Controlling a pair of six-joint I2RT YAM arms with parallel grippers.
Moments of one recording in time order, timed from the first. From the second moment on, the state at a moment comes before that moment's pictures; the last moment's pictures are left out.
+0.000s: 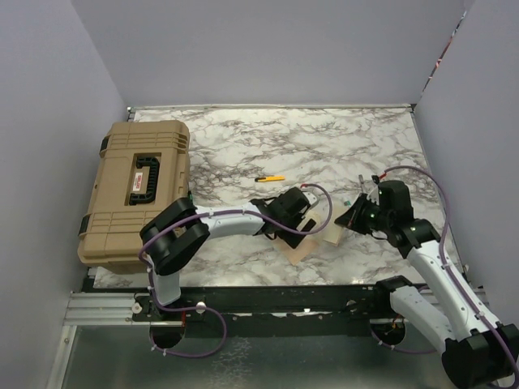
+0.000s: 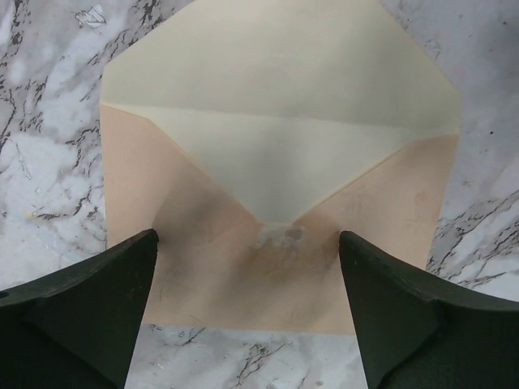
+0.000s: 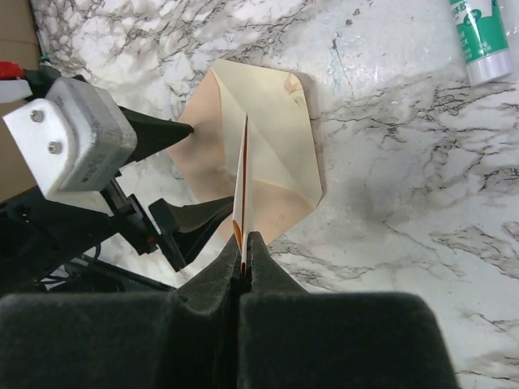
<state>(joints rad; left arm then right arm) -1.00 1.83 1.12 -0.26 -0.06 -0.17 0.24 0.81 0.64 -0.59 -0.28 0.64</state>
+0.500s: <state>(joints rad) -0.99 1.50 0.92 -0.23 -0.14 -0.62 0.24 0.99 0.55 -0.29 -0.38 0.46</state>
